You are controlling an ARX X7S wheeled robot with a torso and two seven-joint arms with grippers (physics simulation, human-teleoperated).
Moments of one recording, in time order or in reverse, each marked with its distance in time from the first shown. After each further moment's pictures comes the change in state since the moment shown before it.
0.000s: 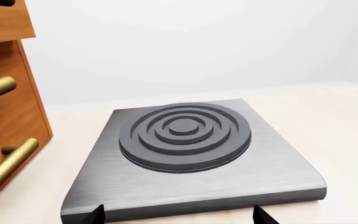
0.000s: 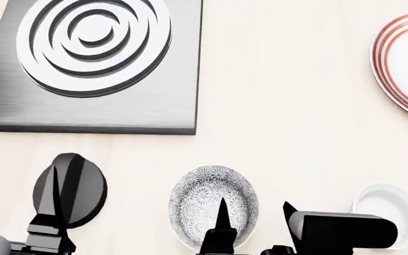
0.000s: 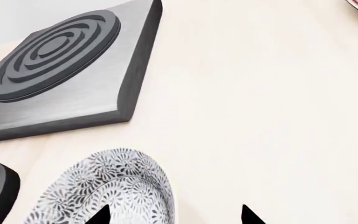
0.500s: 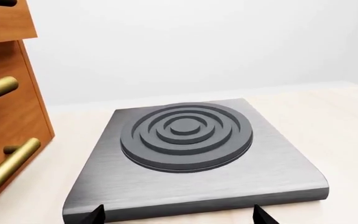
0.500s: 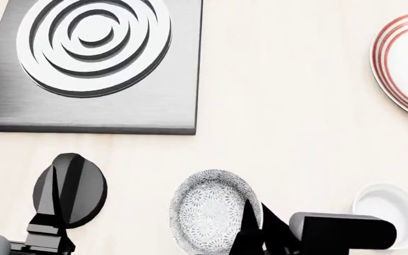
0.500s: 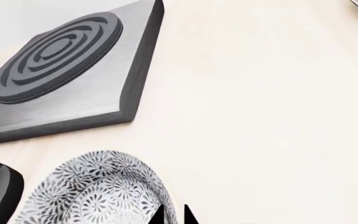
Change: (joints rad) left arm -0.002 -0.008 0.004 -0.005 -0.004 0.005 -0.010; right arm -0.009 0.017 -0.015 0.017 0.029 -0.041 0.015
